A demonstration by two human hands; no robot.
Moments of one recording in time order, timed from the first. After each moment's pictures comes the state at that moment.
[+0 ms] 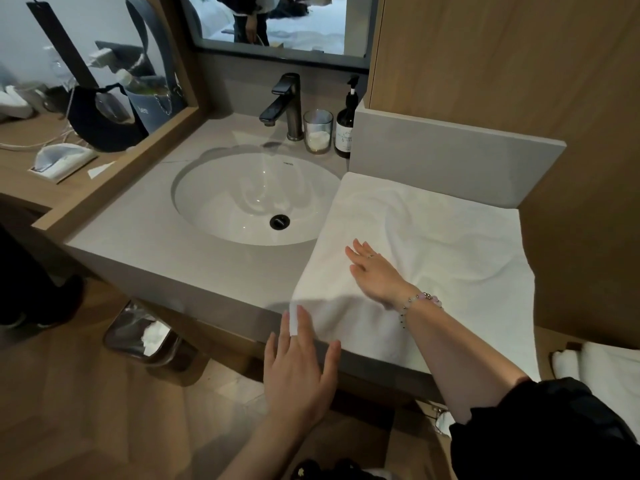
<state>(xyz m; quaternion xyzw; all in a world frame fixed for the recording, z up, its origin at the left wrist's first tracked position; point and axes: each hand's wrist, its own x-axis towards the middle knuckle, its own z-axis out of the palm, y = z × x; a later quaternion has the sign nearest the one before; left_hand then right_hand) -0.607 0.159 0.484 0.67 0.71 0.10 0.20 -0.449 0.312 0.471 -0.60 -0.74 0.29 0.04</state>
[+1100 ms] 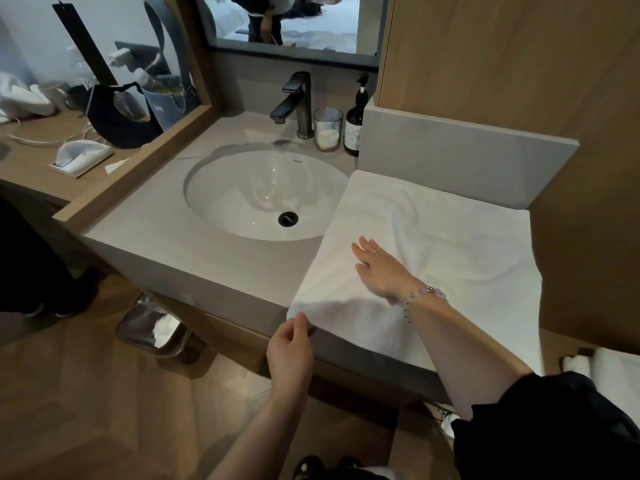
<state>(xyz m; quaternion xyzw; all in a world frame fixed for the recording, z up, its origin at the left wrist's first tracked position) -0.599 0.173 0.496 0.26 0.72 0.43 0.47 -0.448 0.316 0.474 -0.60 -0.76 0.27 -0.01</state>
